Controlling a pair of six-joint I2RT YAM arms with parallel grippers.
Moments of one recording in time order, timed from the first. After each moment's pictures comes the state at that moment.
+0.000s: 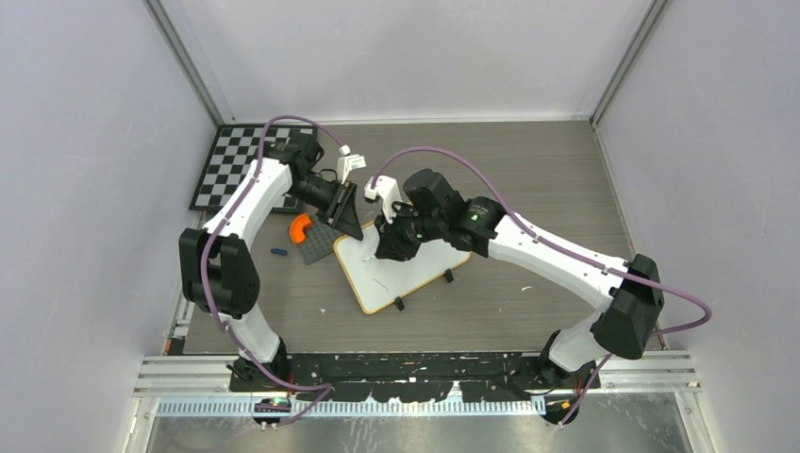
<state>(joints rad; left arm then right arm) -0.24 1.71 1.52 -1.26 0.95 0.41 0.93 1.49 1.35 -0.51 -0.33 0.01</state>
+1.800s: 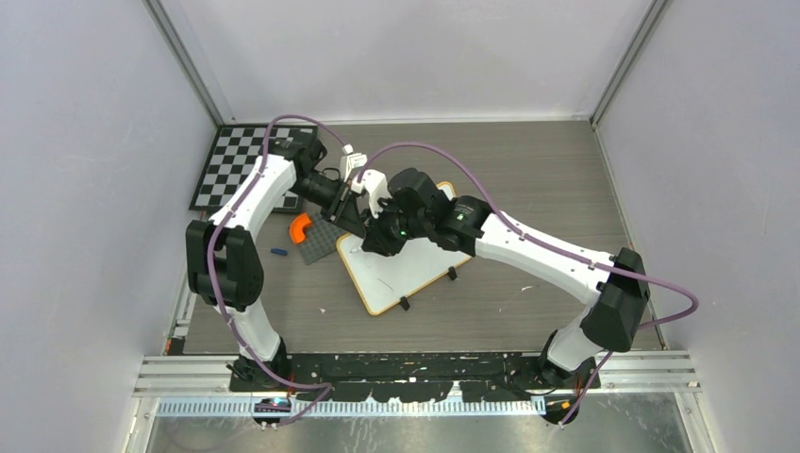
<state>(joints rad) -0.24 1.76 1.55 -1.26 0.98 0.42 0.97 1.56 1.43 -0.47 -0.22 0.08</state>
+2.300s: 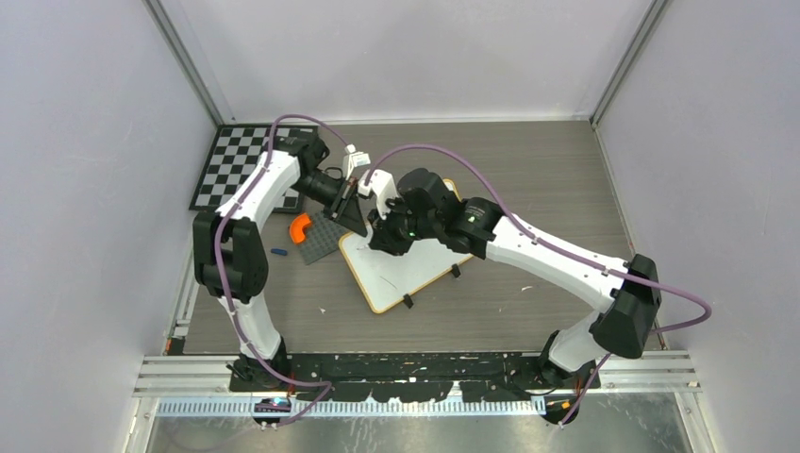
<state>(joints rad) -0.23 1.82 1.59 -1.30 1.01 0.44 0.96 1.52 1.40 -0.48 -0.21 0.01</state>
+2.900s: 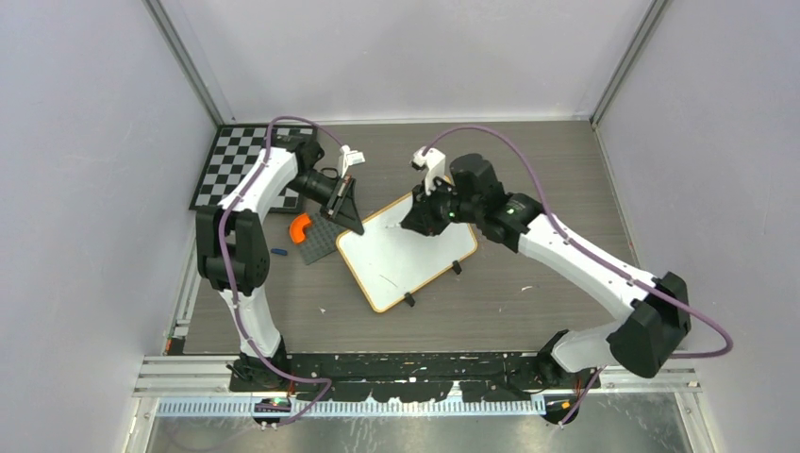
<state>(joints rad) -0.20 1.89 1.63 -1.36 1.04 0.47 0.74 1.39 1.19 -0.33 -0.36 0.13</state>
